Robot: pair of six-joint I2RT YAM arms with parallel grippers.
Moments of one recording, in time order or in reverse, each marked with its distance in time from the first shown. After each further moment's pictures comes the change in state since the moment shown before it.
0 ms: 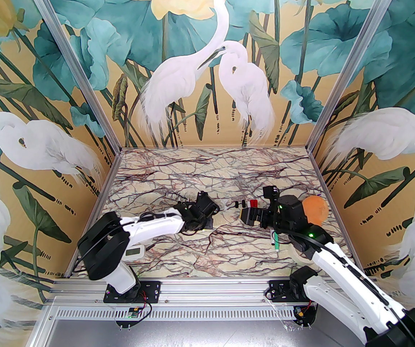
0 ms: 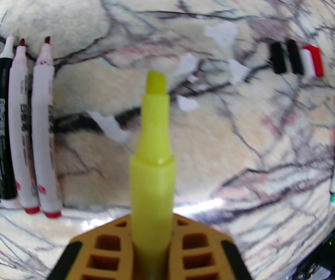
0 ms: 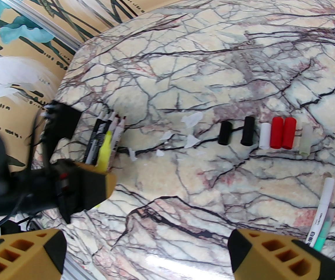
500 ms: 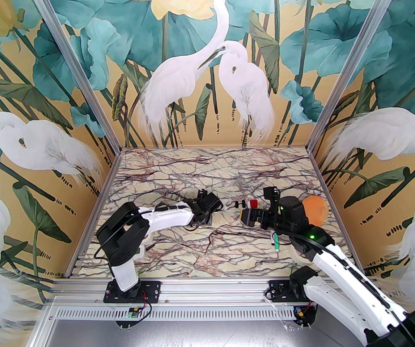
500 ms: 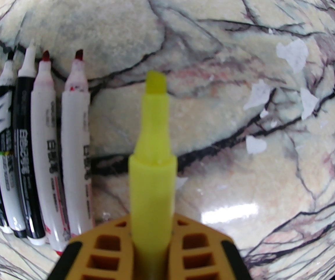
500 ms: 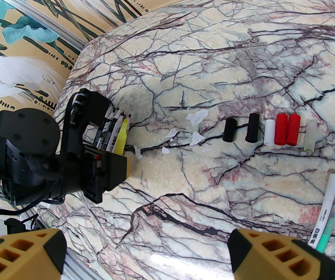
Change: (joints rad) left arm 0.022 0.154 0.106 -0.071 -0.113 0.047; right arm 0.000 -0.007 -0.007 0.000 -0.004 0.013
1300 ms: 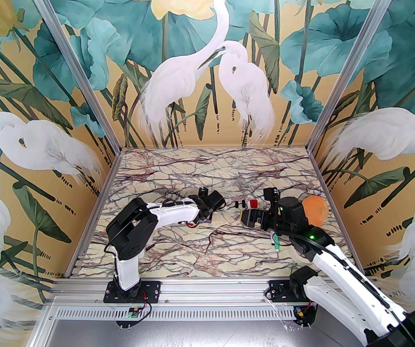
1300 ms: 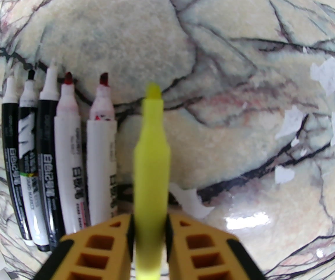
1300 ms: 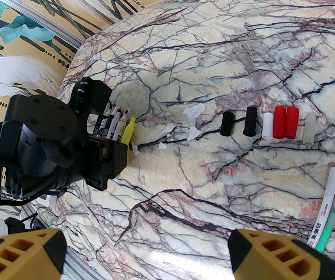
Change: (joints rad) left arm 0.005 0.065 0.089 -0.106 -0.099 0.010; right arm 0.000 -0.002 -0.008 -0.012 0.000 0.007
